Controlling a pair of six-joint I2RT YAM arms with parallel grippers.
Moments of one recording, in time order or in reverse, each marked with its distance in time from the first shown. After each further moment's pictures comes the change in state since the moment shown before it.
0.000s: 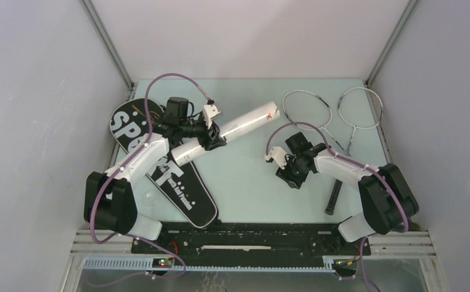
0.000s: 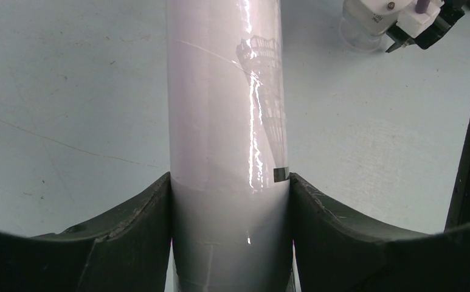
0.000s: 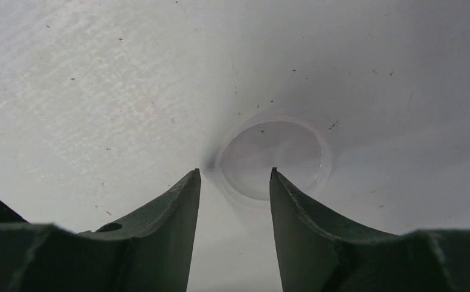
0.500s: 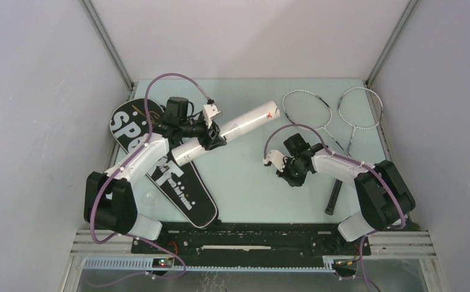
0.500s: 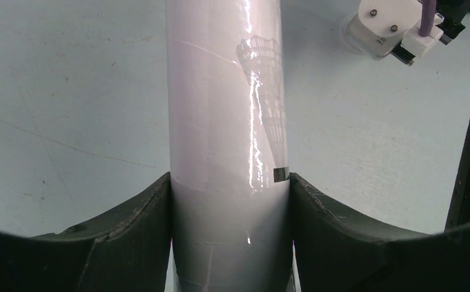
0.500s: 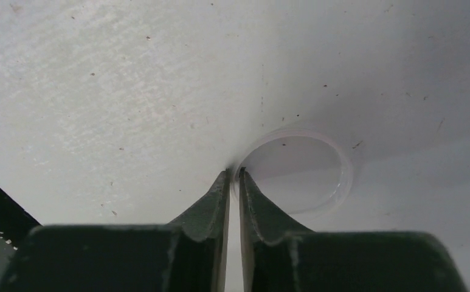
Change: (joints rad) left arm 0.000 0.000 0.000 0.007 0.000 -0.008; right arm 0.009 0.043 0.001 -0.002 -0.036 -0.069
